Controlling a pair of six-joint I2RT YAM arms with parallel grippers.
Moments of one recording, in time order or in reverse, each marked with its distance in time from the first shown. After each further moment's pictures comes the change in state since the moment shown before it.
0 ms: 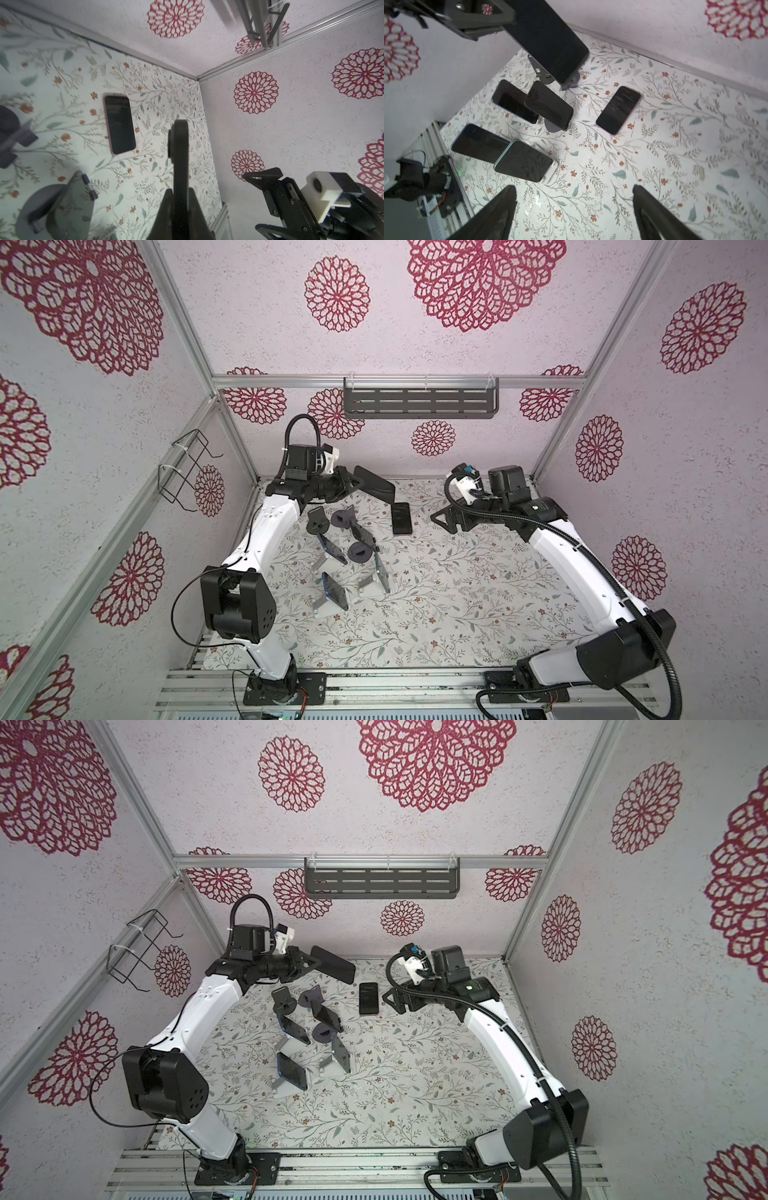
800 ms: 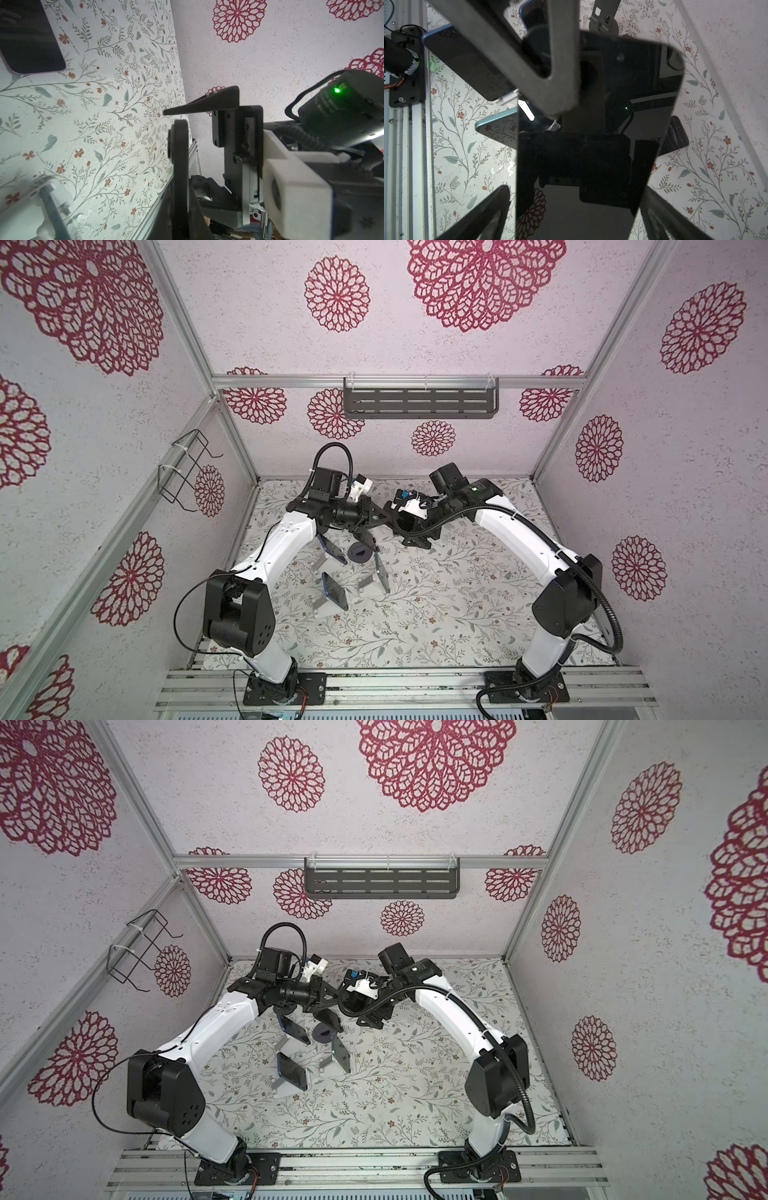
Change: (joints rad) left arm -0.131 -0.069 -0.175 0.003 0.222 0.008; right arm 0.158 0.325 0.241 -0.199 0.033 -0.509
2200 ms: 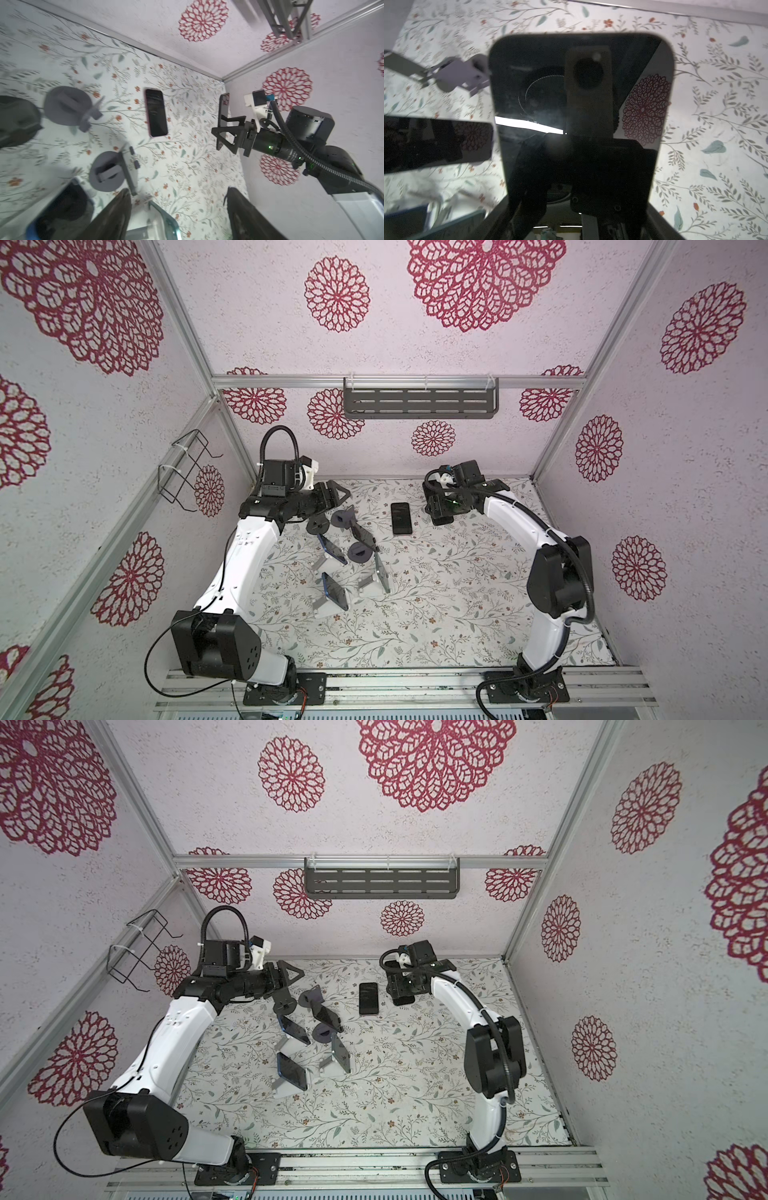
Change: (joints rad) left arm 0.223 -0.181 0.053 -0.183 -0.456 0.233; right arm -0.217 0.180 -0.030 0.289 0.269 0.808
